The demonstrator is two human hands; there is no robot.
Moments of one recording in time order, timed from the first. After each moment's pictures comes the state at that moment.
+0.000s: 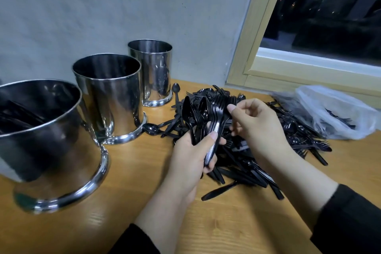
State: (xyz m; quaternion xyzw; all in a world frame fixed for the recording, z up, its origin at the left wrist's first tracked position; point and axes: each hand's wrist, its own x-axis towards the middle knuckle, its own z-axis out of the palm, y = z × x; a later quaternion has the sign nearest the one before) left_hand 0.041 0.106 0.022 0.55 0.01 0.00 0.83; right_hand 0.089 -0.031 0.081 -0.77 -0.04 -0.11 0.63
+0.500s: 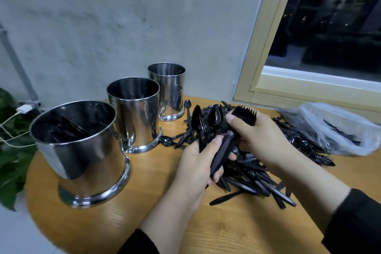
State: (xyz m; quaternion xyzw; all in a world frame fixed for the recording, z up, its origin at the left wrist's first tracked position) left_hand 0.006 0.116 0.069 0.58 -0.01 0.00 0.81; right_hand 0.063 -0.025 0.129 -0.82 -0.15 -0.02 0.55
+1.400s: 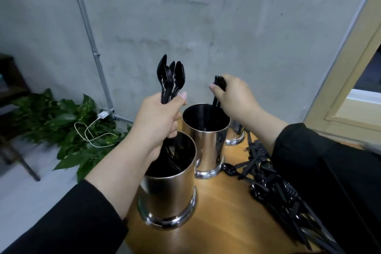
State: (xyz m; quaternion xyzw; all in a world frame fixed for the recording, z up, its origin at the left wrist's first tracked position) left_hand 0.032 0.334 0.191 0.67 0.13 0.22 0.70; right_hand 0.187 0.199 0.197 -0.89 -0.26 -0.14 0.35
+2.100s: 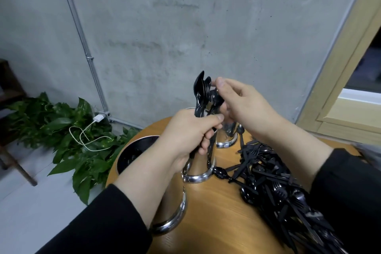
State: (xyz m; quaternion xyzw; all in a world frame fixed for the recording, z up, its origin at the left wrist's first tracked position) left_hand 0.053 0.270 0.195 0.70 0.08 0.06 0.71; right_hand 0.137 0.139 0.226 -0.75 -0.32 0.06 0.57
